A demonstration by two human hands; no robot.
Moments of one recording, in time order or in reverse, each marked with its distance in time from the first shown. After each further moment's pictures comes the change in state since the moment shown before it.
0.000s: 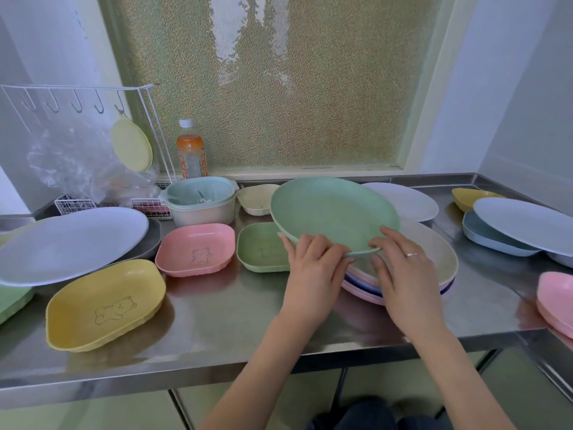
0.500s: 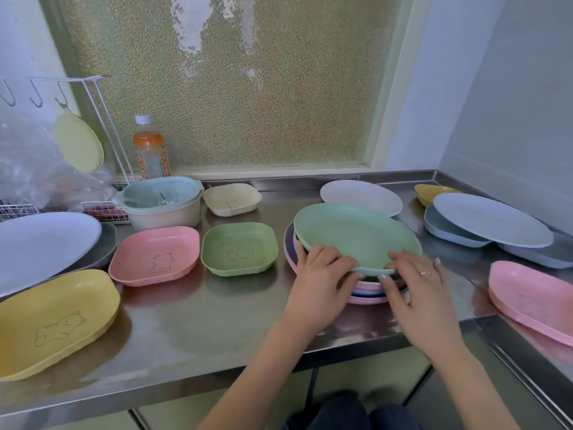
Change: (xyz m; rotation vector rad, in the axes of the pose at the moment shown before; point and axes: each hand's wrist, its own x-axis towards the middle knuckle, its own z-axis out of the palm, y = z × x) left_hand -0.002 0.026 0.039 -0.175 -0.263 0.057; right_hand -0.032 0.054 -0.028 -0.109 -0.053 0.115
